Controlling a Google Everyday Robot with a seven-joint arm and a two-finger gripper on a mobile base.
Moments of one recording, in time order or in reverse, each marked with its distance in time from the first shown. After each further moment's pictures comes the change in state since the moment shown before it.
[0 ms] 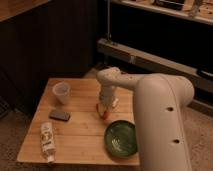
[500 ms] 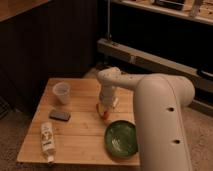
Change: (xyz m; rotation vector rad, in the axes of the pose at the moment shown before) arm 0.001 -0.001 0.000 -0.001 0.000 0.001
